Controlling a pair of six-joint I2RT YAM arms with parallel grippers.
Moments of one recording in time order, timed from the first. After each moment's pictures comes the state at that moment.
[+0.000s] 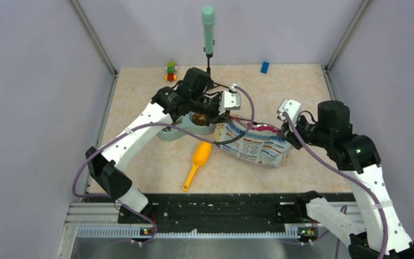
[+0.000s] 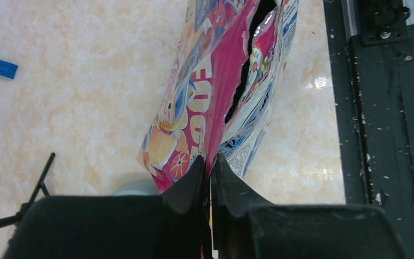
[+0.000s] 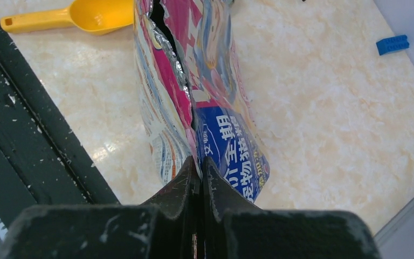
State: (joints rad) left arm -0.70 1.58 1.67 -0.80 0.65 0.68; right arm 0.32 0.84 1.24 -1.02 -0.40 -0.55
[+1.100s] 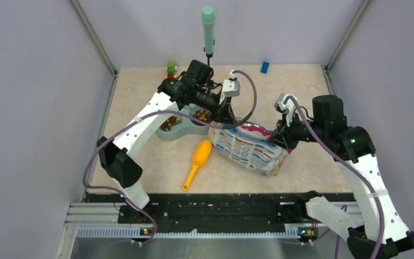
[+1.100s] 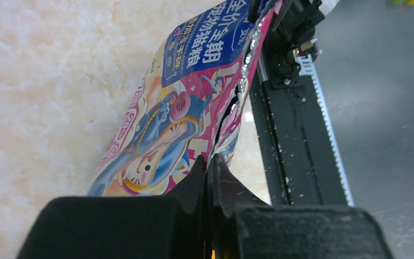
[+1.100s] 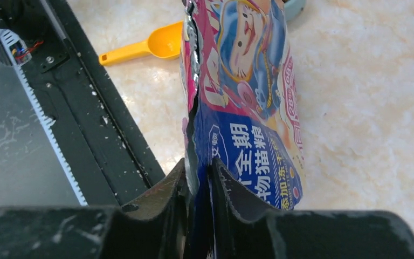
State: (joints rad) left arm -0.65 1.72 1.83 -0.92 1.00 0.60; right arm 0.32 0.93 1.29 -1.08 -0.62 -0.38
